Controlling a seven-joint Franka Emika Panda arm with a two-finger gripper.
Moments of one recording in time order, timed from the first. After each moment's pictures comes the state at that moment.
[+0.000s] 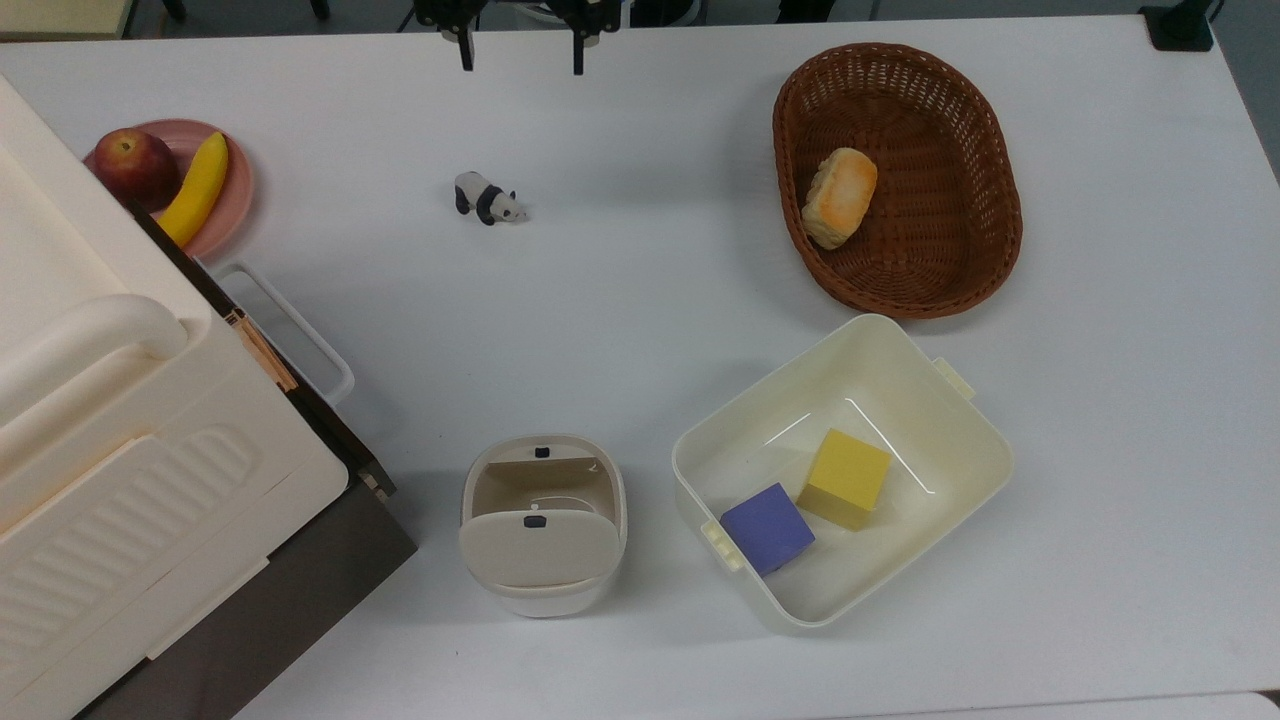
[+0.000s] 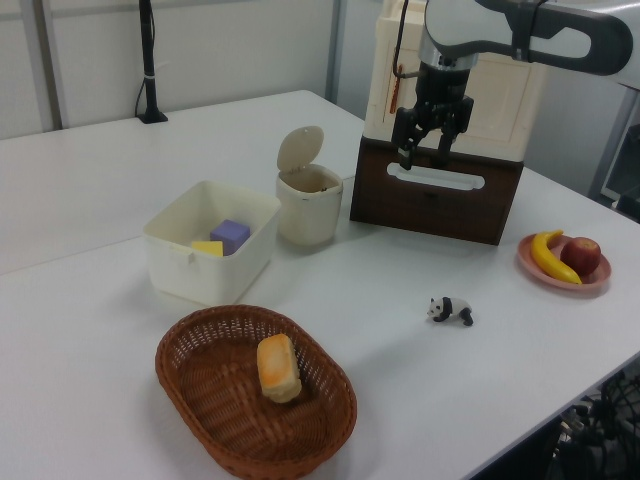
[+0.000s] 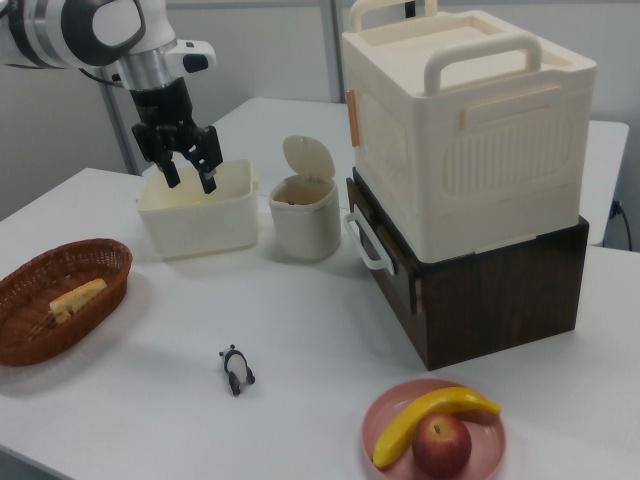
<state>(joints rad) 0.08 -0.01 -0.04 -1.65 -0.05 1.69 0.03</state>
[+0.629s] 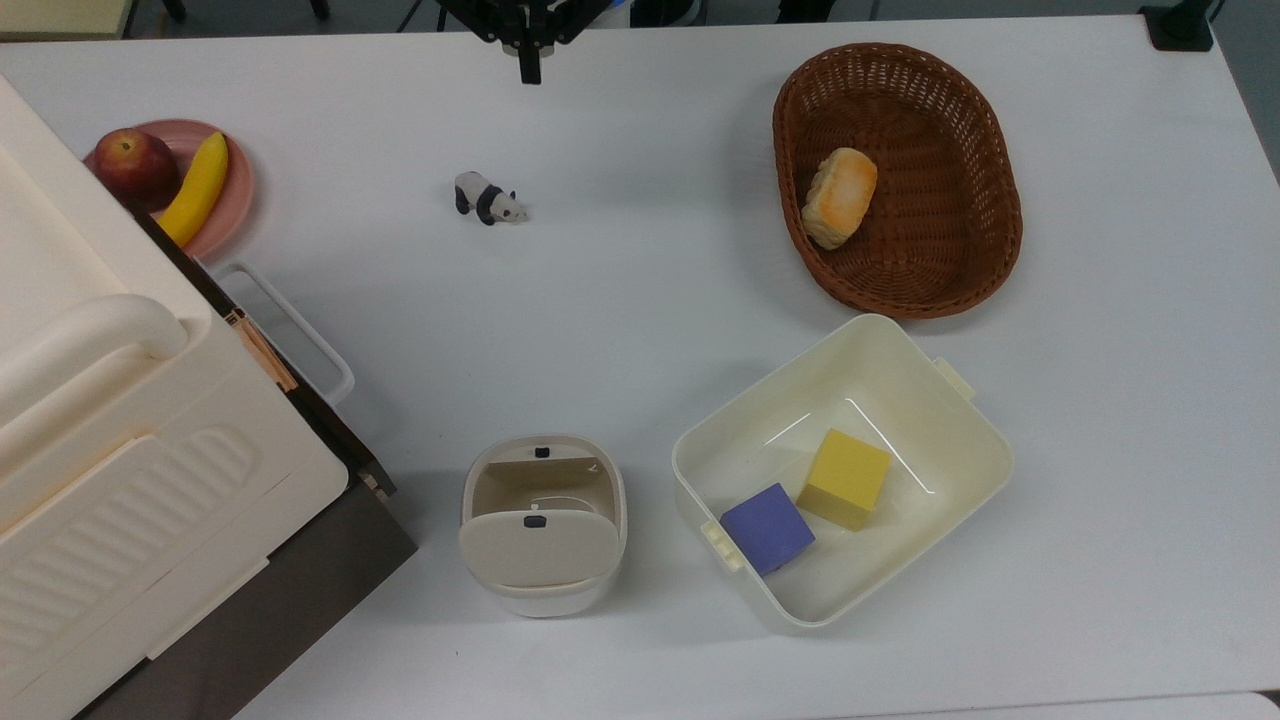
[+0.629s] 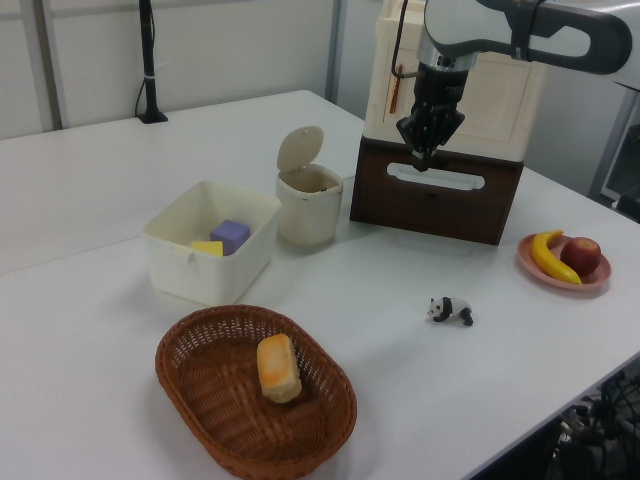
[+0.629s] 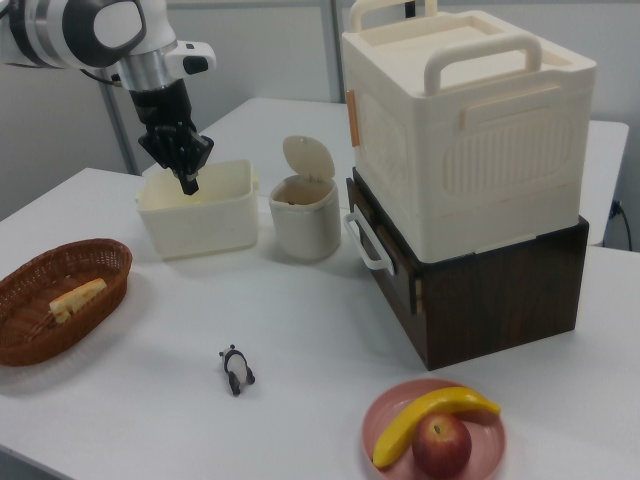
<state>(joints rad) 0.08 -0.01 -0.04 -1.65 -0.03 1.69 0.03</state>
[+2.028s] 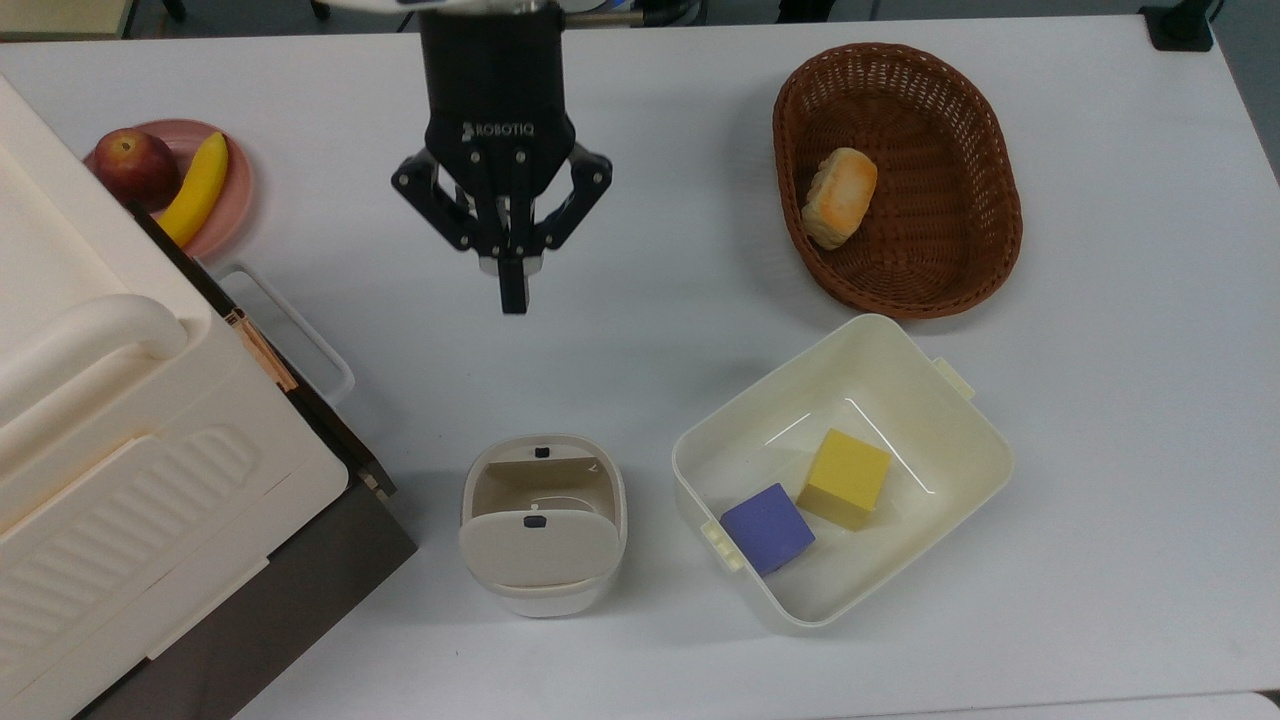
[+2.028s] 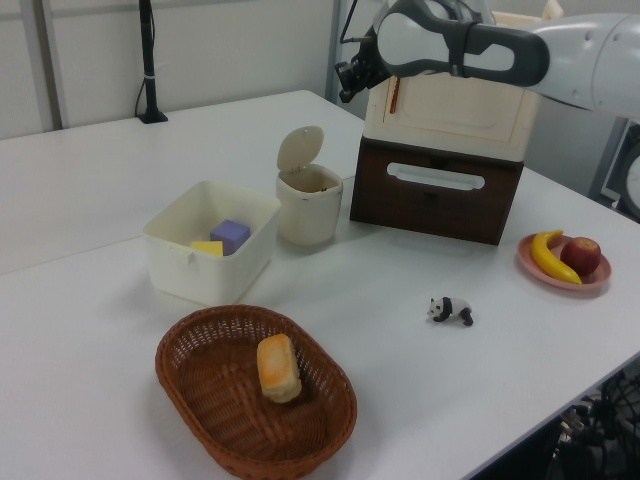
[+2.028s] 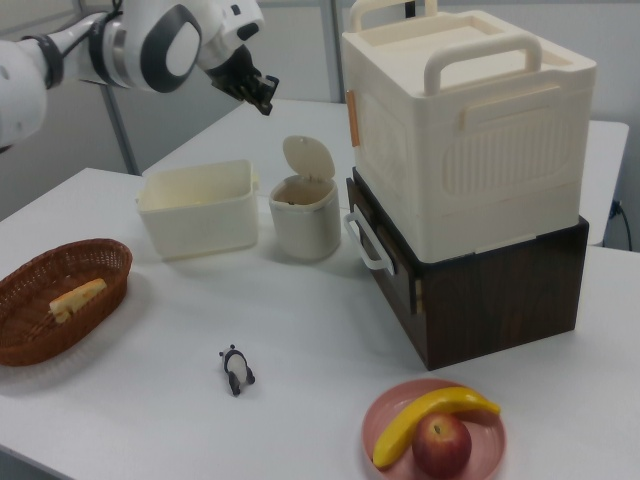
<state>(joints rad) 0.05 0.29 -0.04 -1.42 0.03 2.35 0.00</state>
